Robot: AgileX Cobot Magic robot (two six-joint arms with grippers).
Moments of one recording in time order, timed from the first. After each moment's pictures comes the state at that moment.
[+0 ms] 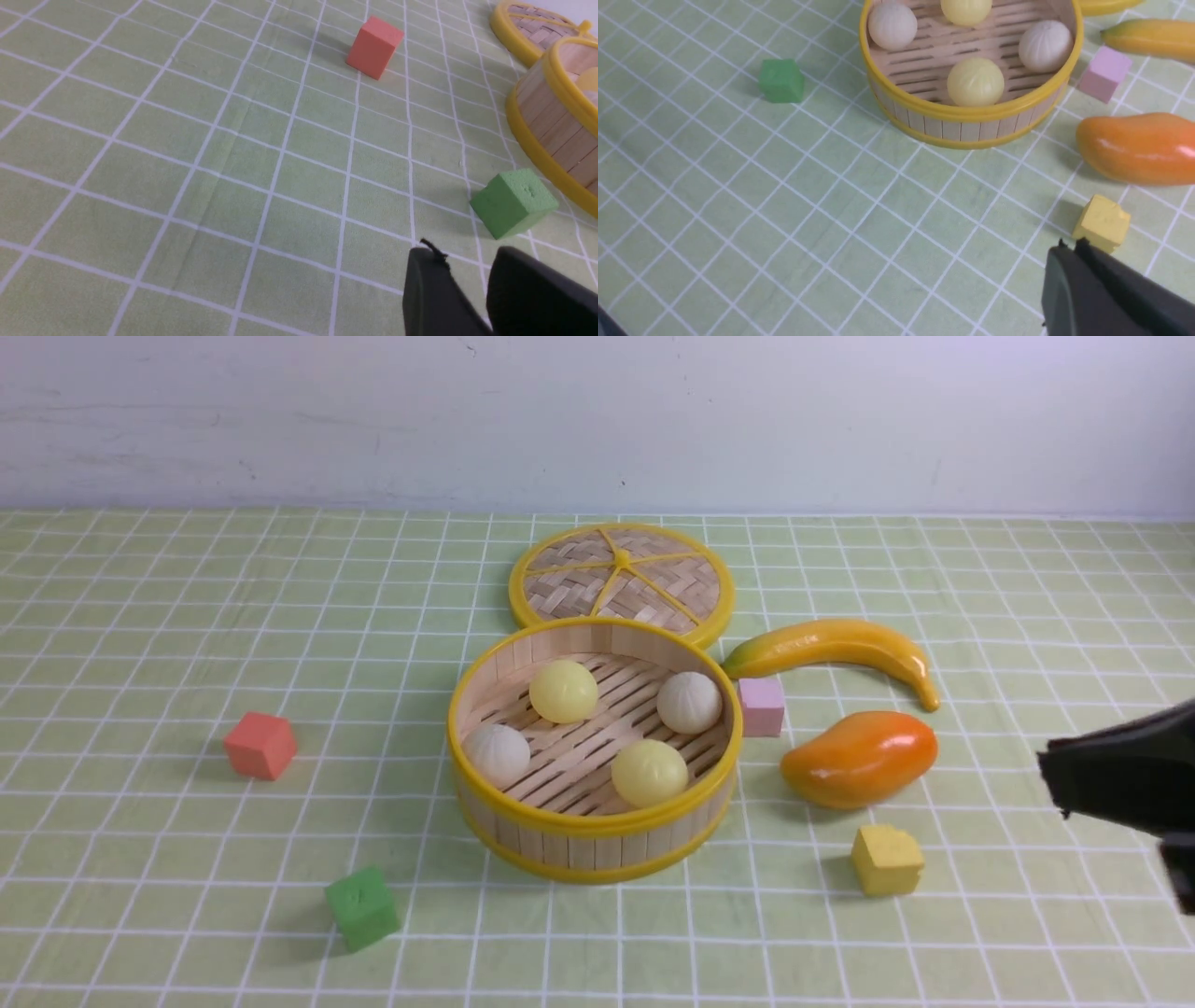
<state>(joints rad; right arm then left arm) 0.44 0.87 -0.98 0.29 0.88 -0.23 -0.02 -0.01 0.03 0.02 0.38 -0.39</state>
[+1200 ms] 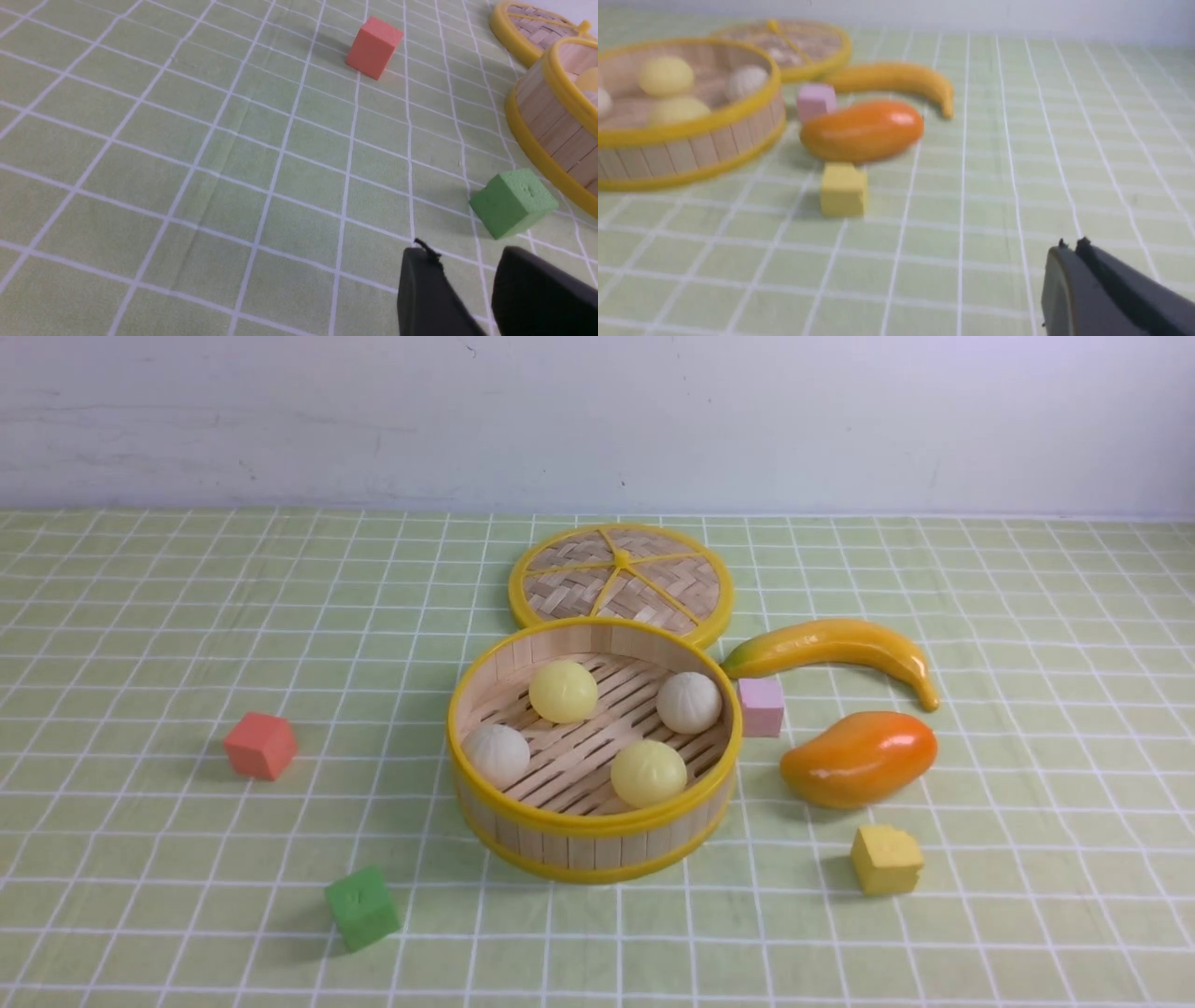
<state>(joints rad) 0.06 -0.01 -0.06 0.02 0.45 -0.04 -0.02 -0.01 0.03 0.02 0.38 -0.39</state>
